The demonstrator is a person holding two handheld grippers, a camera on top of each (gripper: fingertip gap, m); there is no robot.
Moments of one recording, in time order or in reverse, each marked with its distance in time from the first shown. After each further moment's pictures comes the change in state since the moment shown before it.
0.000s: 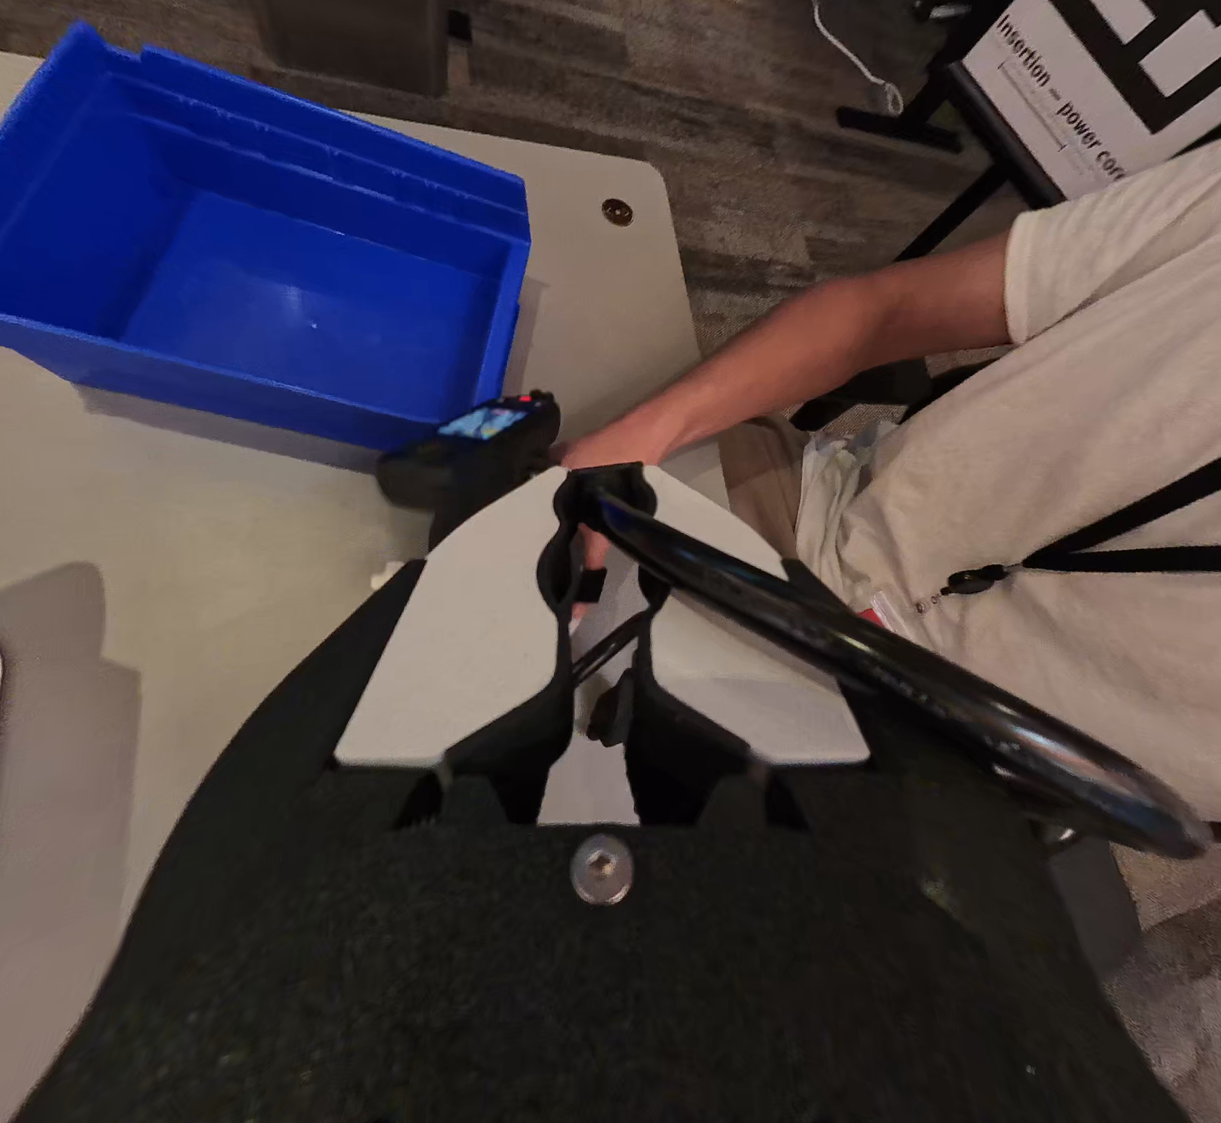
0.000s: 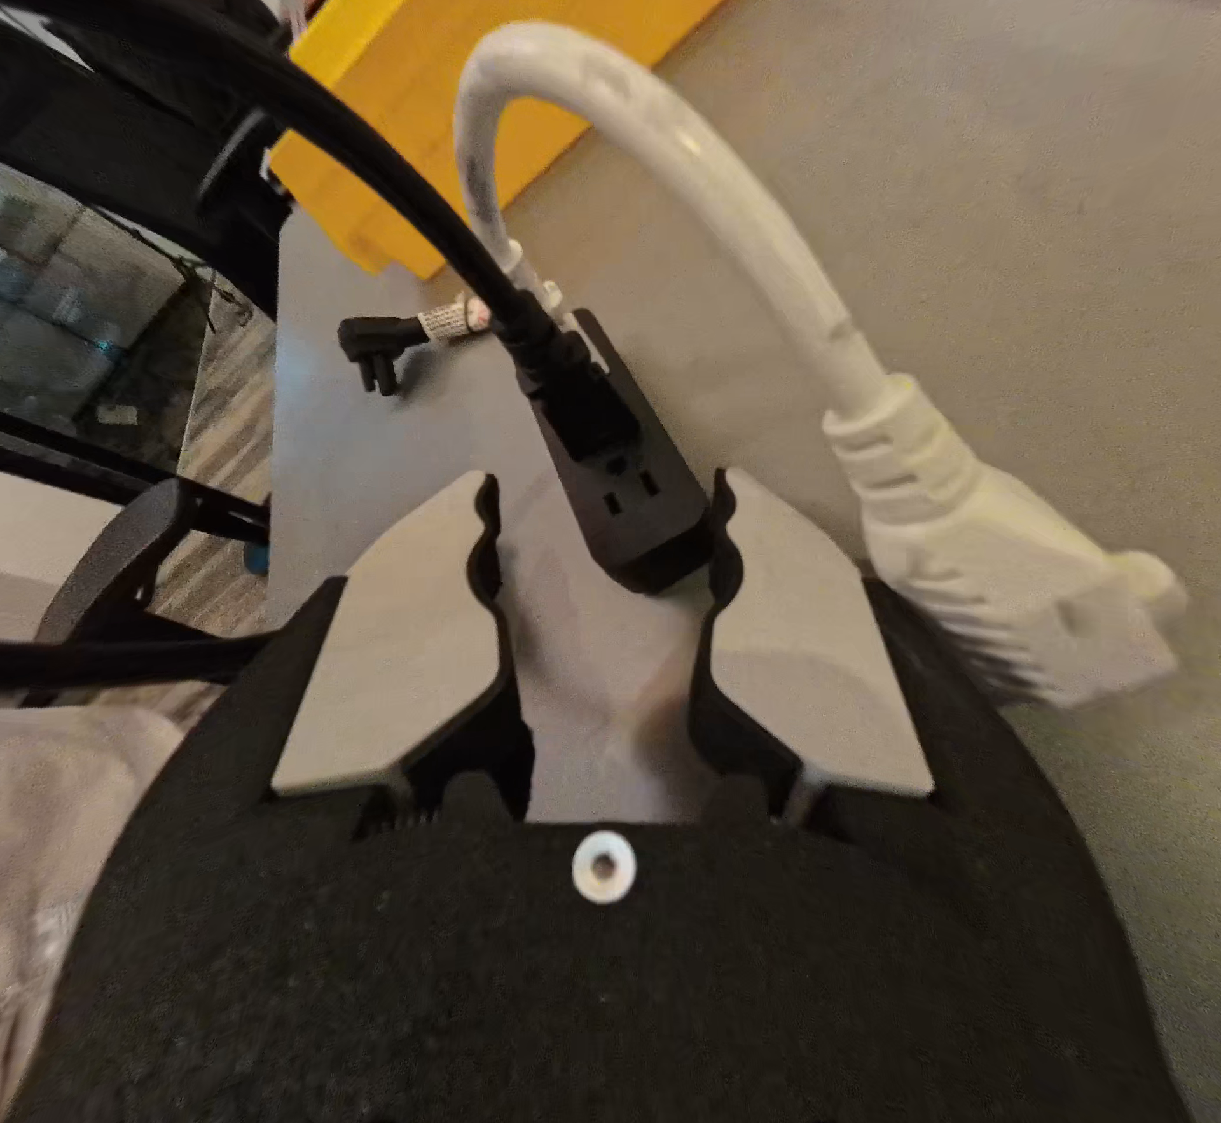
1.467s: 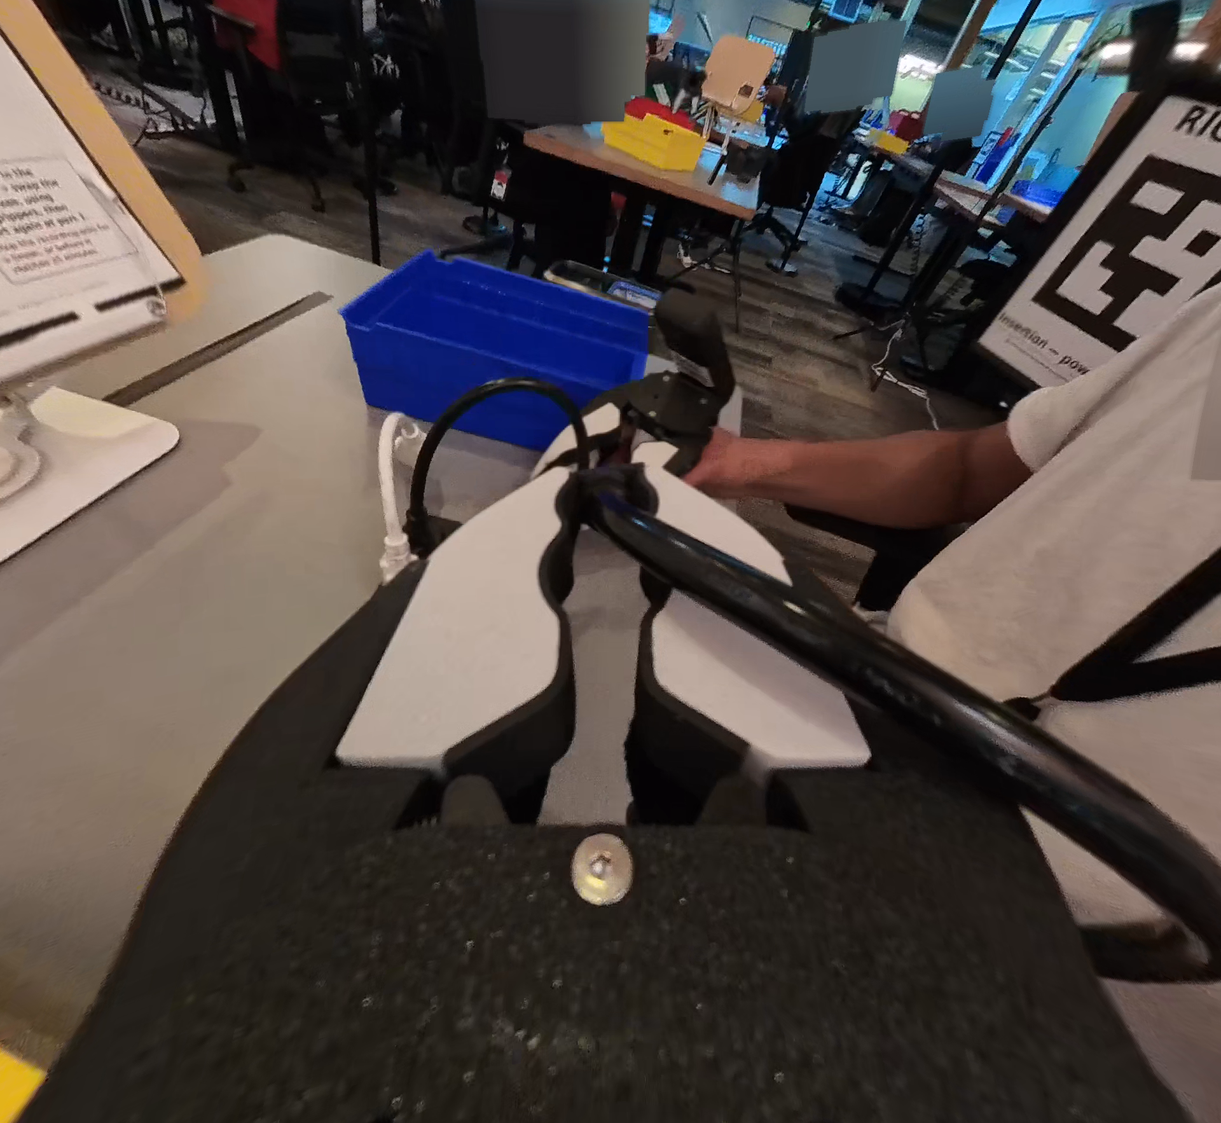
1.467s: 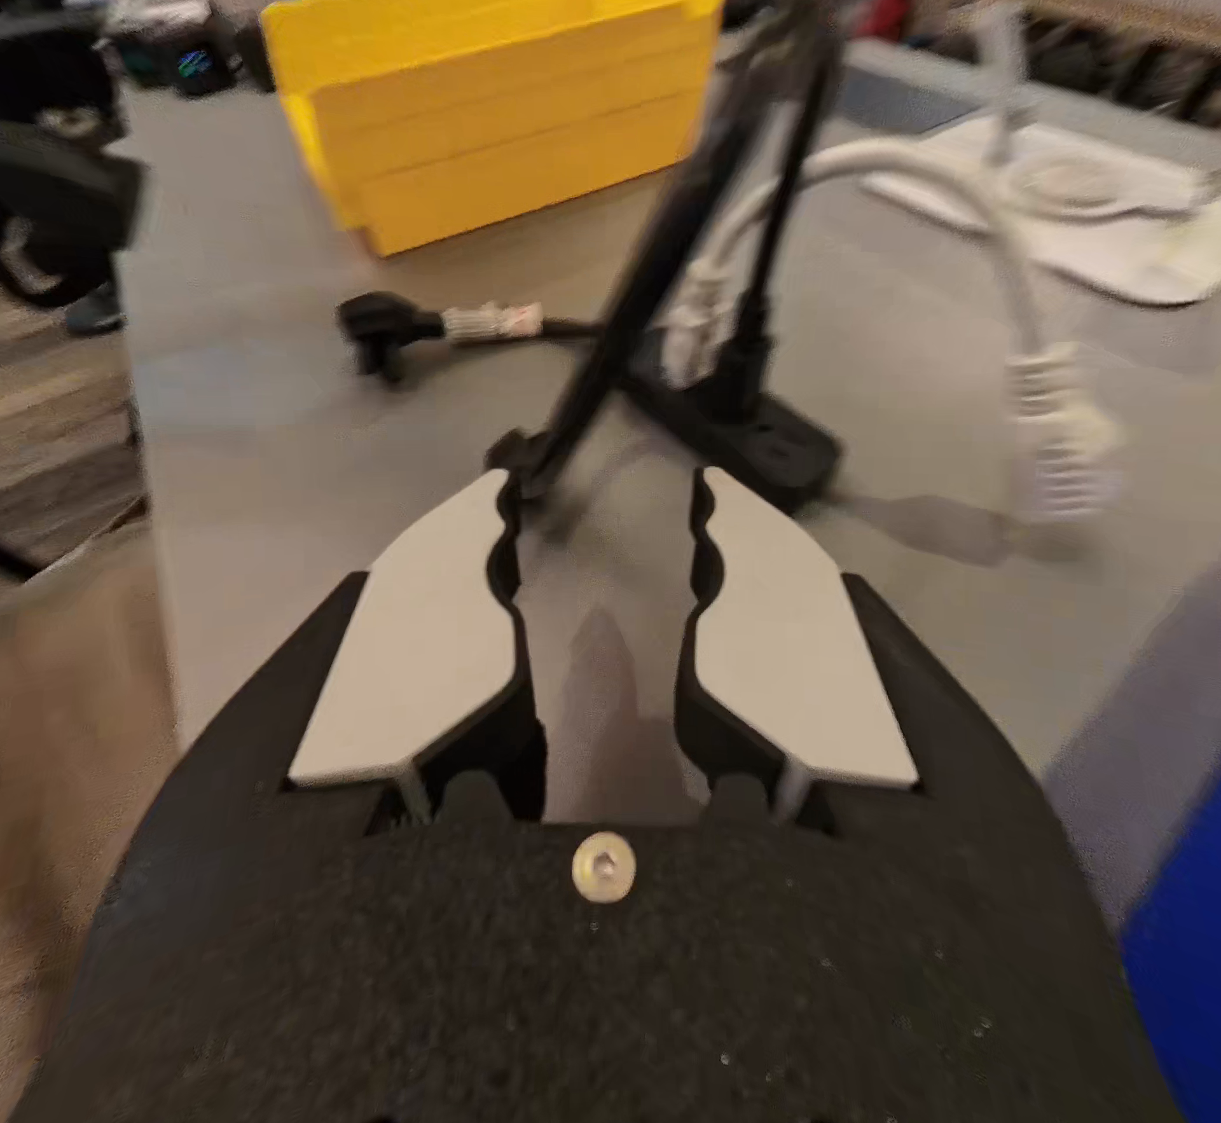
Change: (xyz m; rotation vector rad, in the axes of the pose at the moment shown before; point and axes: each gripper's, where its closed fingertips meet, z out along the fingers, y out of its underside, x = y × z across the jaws) left arm 0.088 0.142 -0.094 0.611 -0.350 -0.099; right arm -0.053 0.021 -0.069 0.189 0.335 -0.376
